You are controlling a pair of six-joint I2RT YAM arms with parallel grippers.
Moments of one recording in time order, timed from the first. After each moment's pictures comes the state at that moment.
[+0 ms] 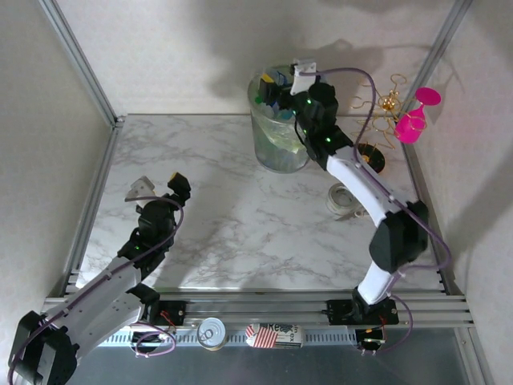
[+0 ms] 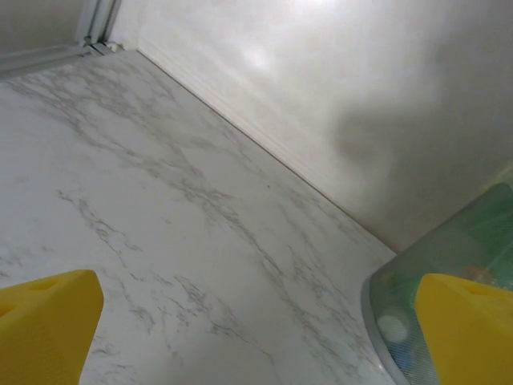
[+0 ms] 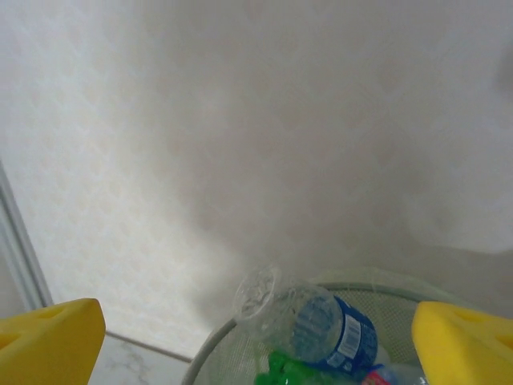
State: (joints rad) left arm -0.44 0.82 0.39 0.23 -0.65 -0.73; right arm 0.51 1.66 1.56 0.22 0.08 0.04
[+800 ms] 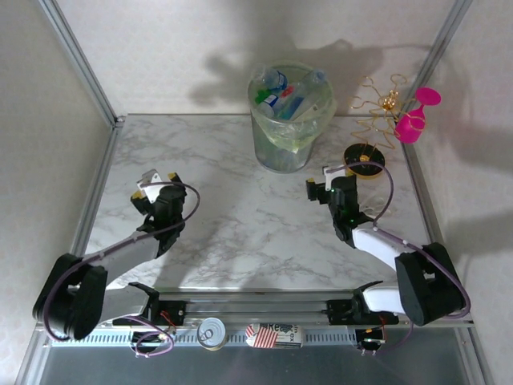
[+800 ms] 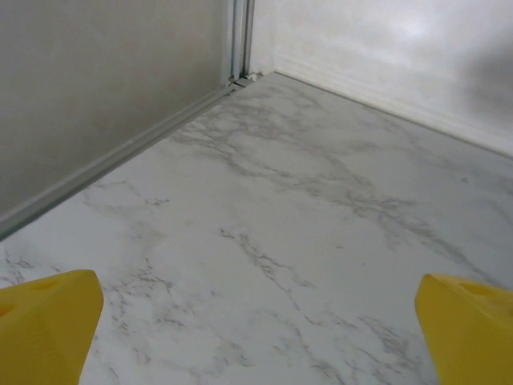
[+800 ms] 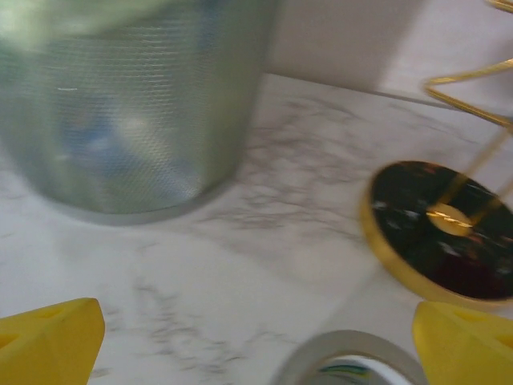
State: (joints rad) left arm -0.35 1.25 0.45 0.40 -0.88 -0.40; right arm 0.35 1.31 0.50 0.43 0.29 -0.05
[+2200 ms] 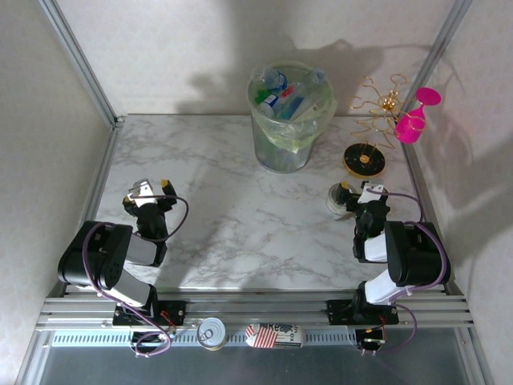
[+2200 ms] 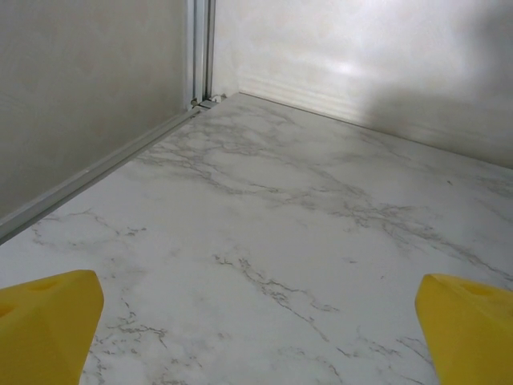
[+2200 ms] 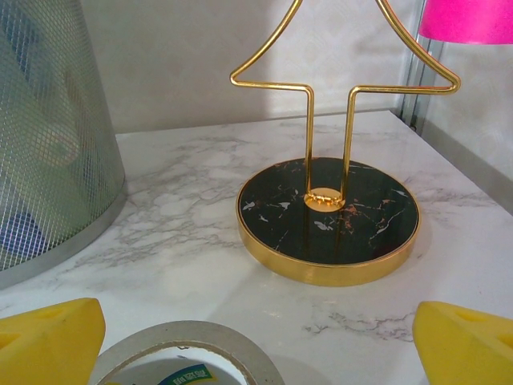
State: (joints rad) left arm -0.09 1.54 0.19 1.23 -0.47 -0.19; right arm 0.00 1.54 0.21 1.19 0.05 0.06
